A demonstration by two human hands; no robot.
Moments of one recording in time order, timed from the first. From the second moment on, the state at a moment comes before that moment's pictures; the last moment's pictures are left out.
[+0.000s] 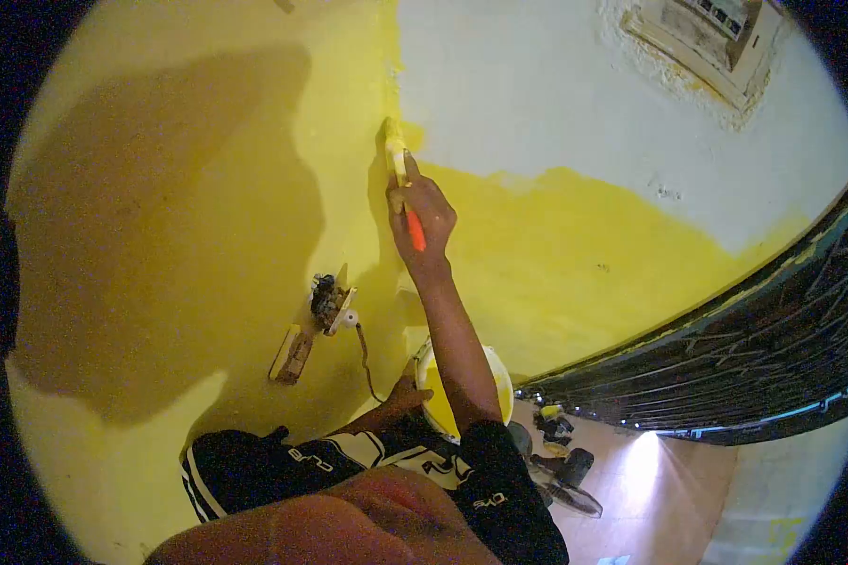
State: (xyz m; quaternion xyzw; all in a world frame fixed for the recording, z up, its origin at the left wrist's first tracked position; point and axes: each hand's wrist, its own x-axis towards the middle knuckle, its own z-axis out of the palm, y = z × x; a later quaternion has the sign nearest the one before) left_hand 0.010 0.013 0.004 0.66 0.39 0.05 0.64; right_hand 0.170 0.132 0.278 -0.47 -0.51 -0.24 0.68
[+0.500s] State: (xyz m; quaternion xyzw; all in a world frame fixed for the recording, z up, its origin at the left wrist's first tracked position) left_hand 0.012 0.016 0.010 0.65 0.36 0.04 0.66; right_hand 0.161 0.140 0.255 -0.51 -0.50 -0.24 0.66
